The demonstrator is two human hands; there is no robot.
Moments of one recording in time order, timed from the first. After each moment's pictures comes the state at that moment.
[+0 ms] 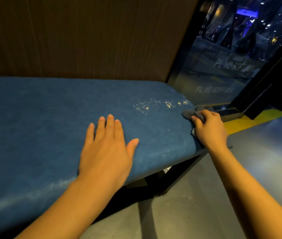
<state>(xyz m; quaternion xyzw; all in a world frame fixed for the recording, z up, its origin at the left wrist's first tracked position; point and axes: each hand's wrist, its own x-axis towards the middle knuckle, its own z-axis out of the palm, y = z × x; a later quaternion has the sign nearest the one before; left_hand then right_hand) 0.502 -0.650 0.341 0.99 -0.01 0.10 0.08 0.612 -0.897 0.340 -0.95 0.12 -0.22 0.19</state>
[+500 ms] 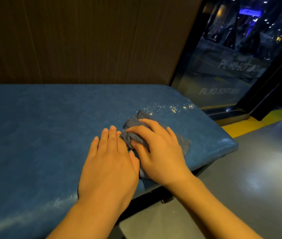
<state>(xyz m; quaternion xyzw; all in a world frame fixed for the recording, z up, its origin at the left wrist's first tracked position) 0.512 -0.654 0.326 0.99 -0.01 0.08 0.11 0.548 -0.767 0.345 -0.95 -0.18 -0.10 0.22</state>
